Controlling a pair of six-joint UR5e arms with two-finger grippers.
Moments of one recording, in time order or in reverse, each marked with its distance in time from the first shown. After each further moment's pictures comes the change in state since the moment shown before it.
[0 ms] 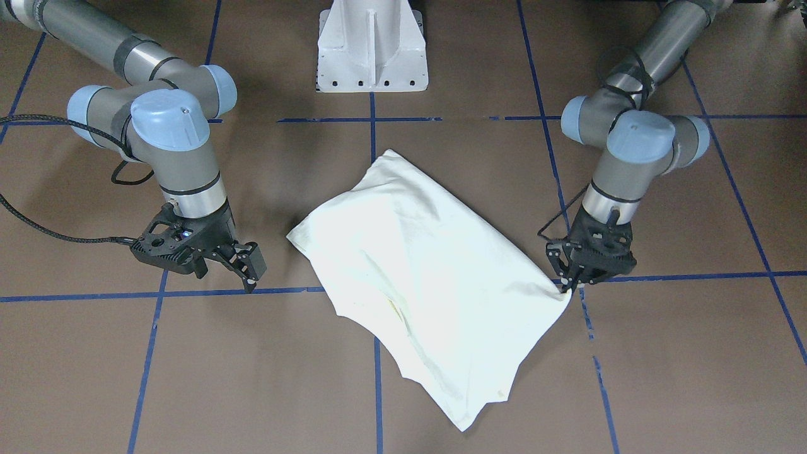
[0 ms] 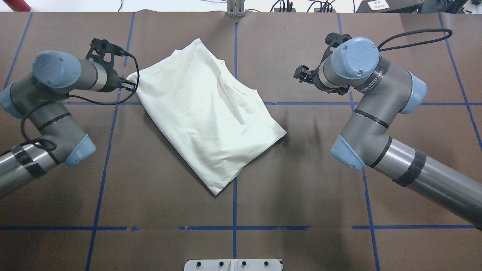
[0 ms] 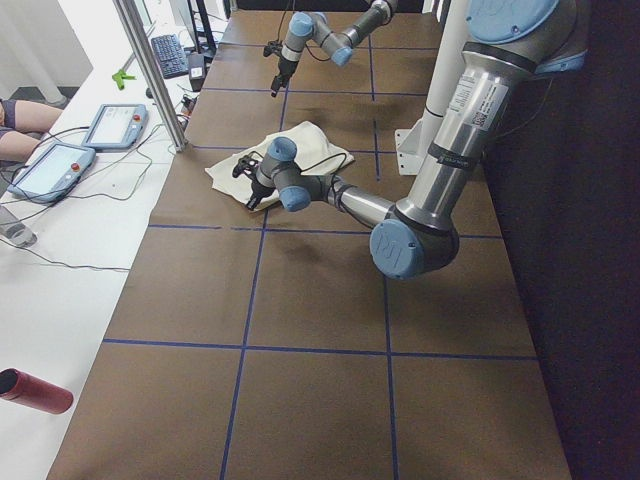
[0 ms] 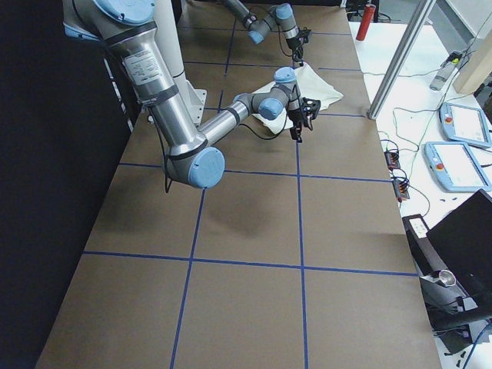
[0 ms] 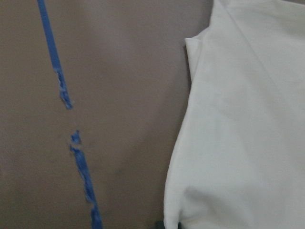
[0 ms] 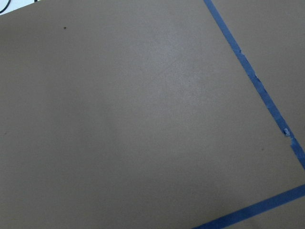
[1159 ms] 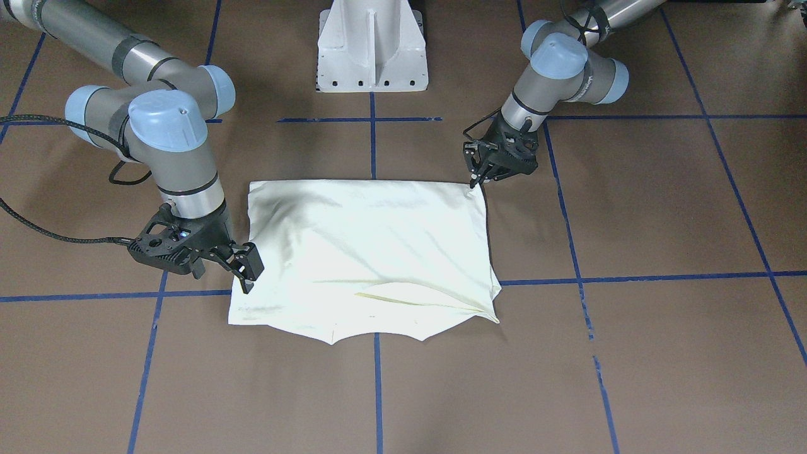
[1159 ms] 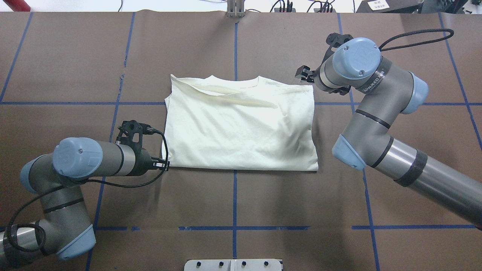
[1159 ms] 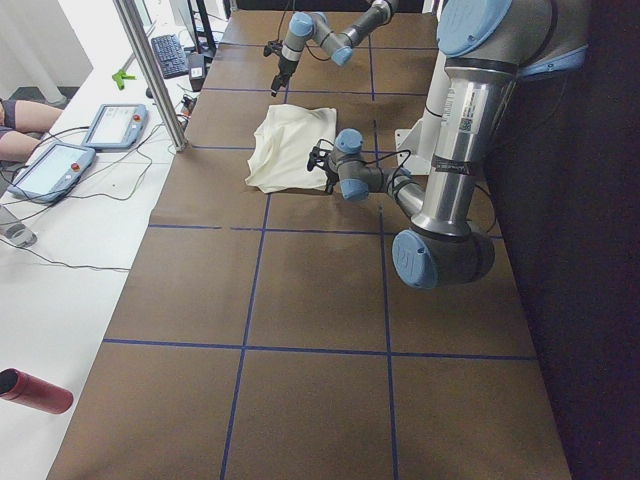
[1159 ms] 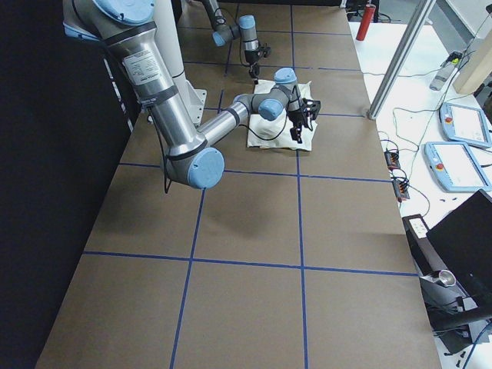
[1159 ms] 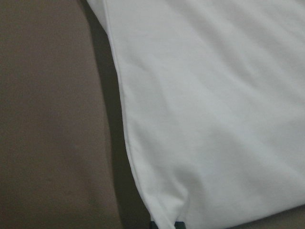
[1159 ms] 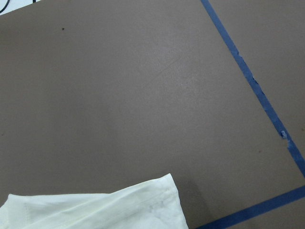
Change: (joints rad) left arm 0.380 0.255 -0.419 -0.011 -0.003 -0.414; right arm 0.002 -0.006 -0.001 -0.001 0.000 -0.007
